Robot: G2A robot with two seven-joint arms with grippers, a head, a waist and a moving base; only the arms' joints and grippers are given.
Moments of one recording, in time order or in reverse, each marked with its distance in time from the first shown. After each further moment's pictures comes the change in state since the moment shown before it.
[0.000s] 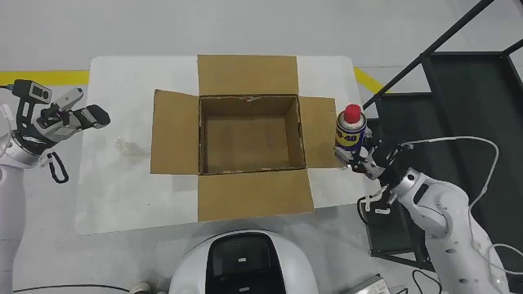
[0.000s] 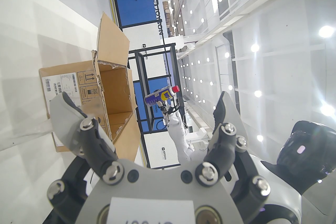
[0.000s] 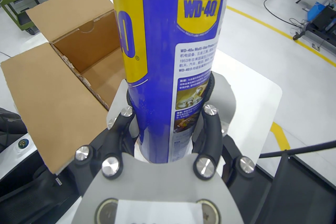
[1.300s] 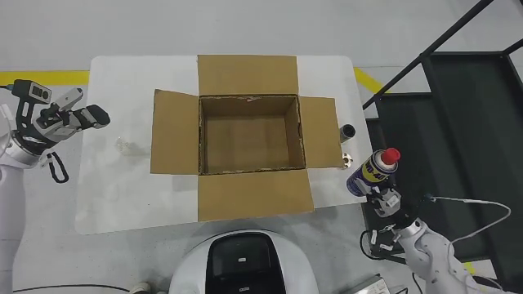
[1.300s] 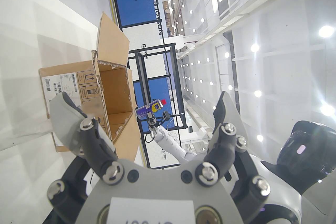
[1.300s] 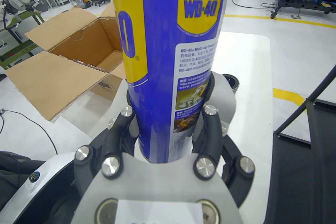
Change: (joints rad) left arm 0.000 0.000 0.000 0.000 0.000 0.000 0.000; right arm -0.051 -0.037 -0.122 0.437 -0.109 0.015 -0.665
